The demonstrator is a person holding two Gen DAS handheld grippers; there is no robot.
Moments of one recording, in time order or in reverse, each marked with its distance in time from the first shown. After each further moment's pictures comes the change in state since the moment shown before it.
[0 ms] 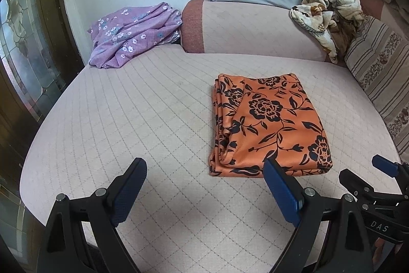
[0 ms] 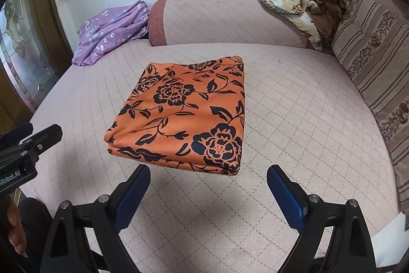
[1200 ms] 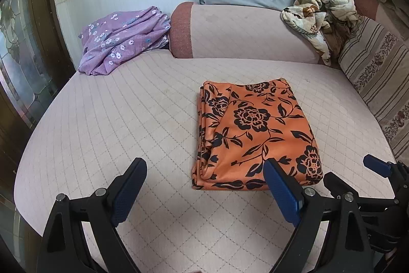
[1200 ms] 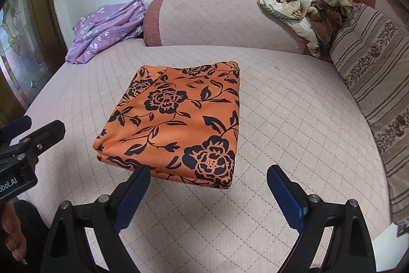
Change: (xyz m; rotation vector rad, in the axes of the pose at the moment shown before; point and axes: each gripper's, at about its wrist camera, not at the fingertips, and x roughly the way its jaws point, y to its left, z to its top) left arm 0.011 -0.025 0.016 0.012 -0.016 -0.029; right arm 0.013 0.000 0.015 -0.021 0.004 -0.048
